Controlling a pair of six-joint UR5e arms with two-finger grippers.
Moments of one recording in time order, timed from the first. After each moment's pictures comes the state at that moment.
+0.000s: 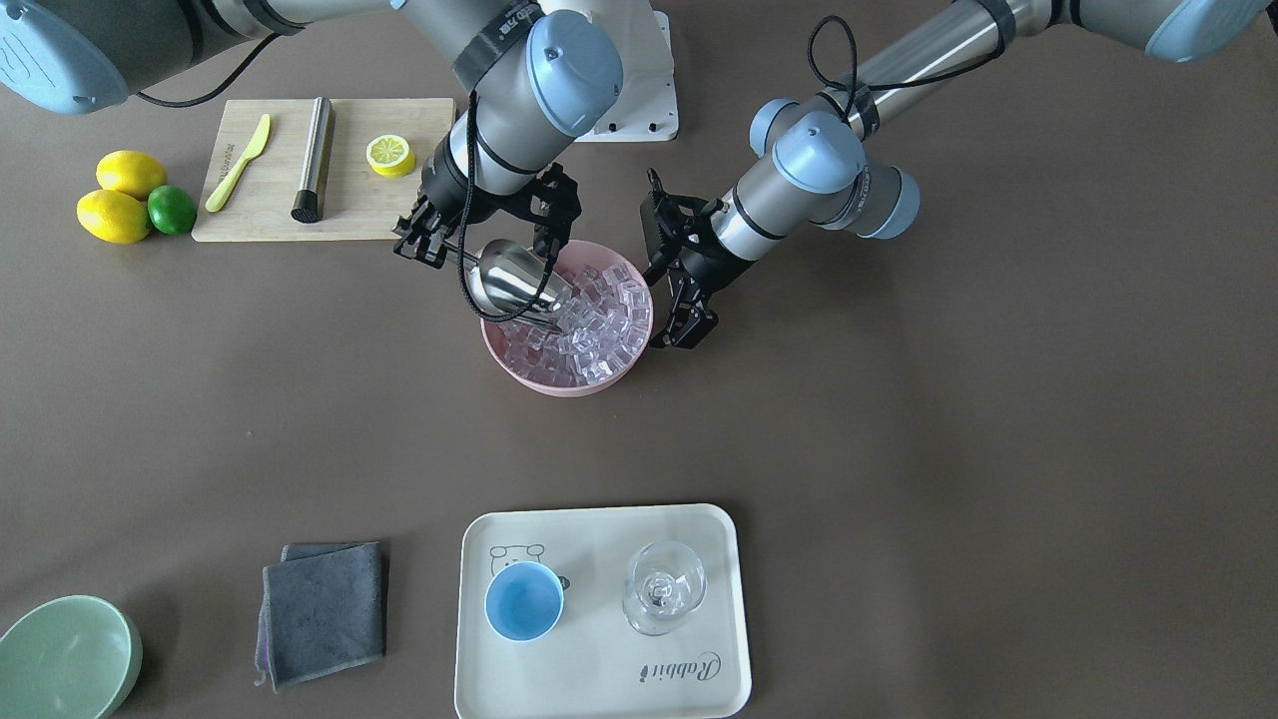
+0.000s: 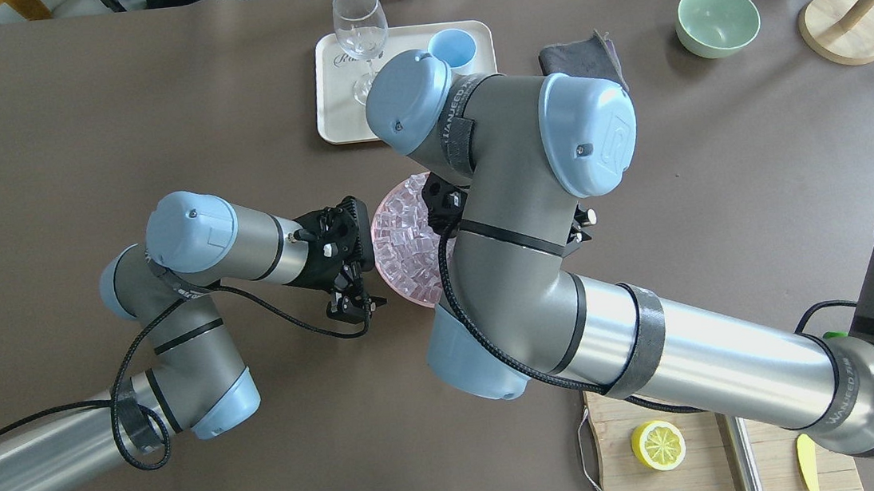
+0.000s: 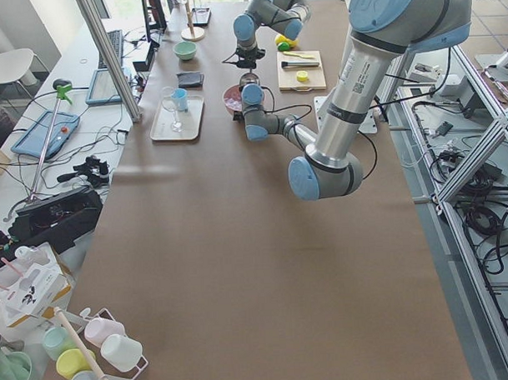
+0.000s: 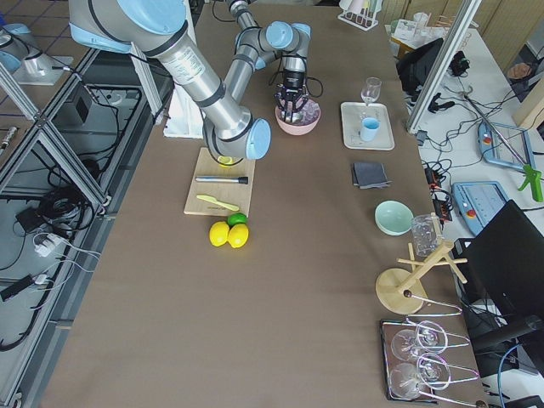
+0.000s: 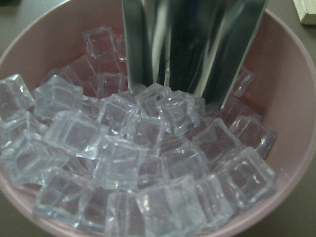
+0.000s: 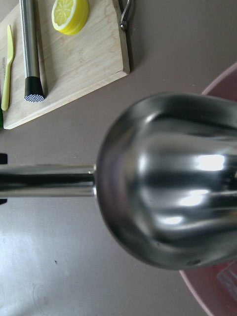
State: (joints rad) left arm -0.54 -2.13 -1.44 -2.45 -1.98 0.09; right arm 0.55 -0.63 1.67 -2.52 1.71 -0.43
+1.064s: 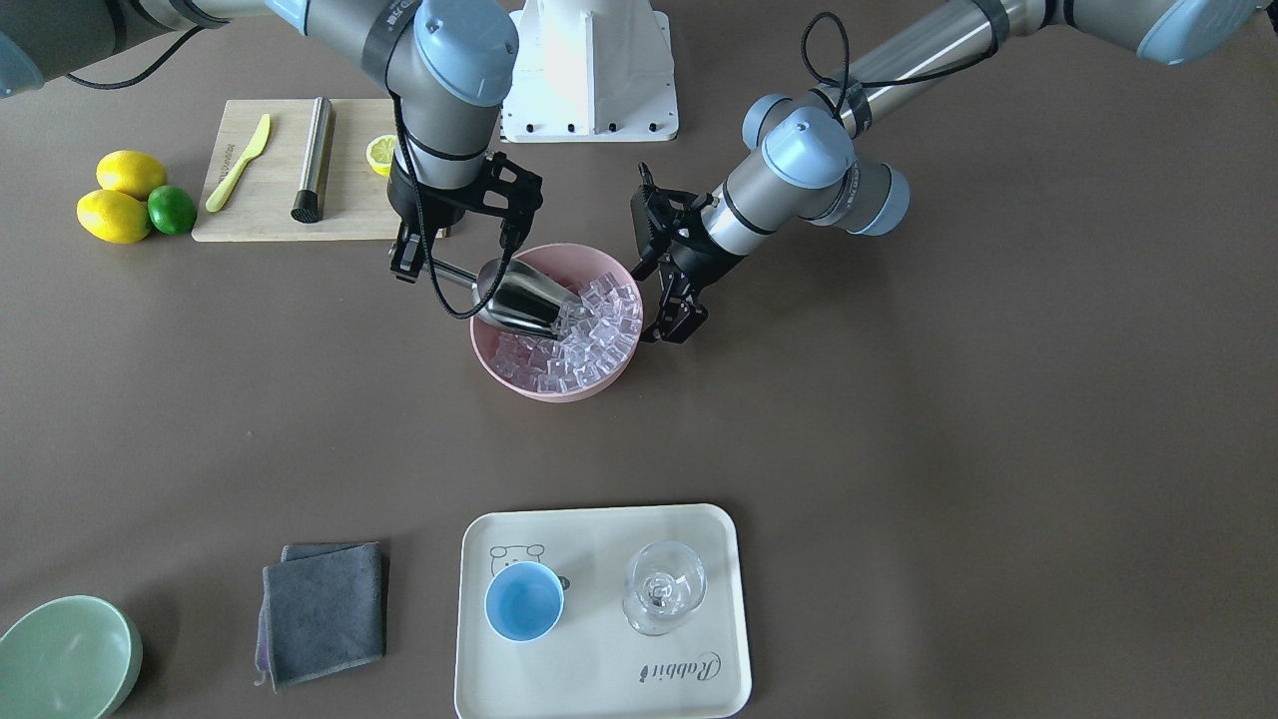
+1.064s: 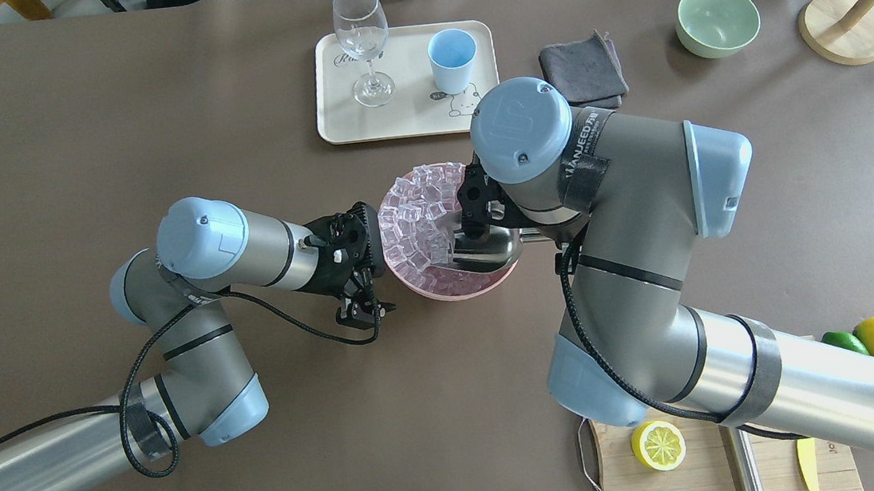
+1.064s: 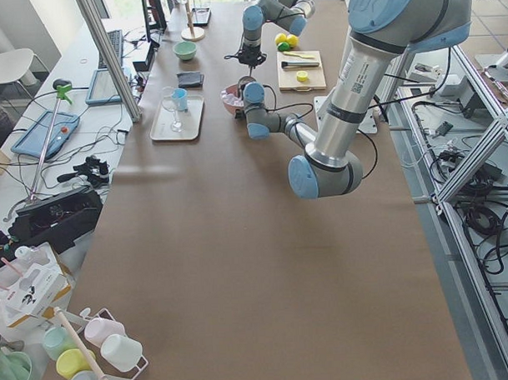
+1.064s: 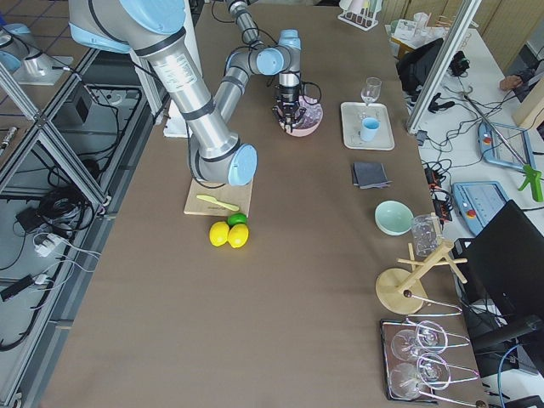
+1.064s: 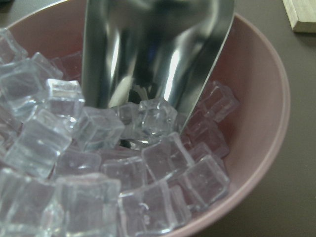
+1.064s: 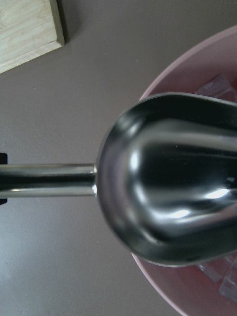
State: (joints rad) left arm -0.52 -2.14 -1.44 -2.45 -1.97 0.09; right arm 0.55 -0.86 1.84 -2.18 1.74 -0.30
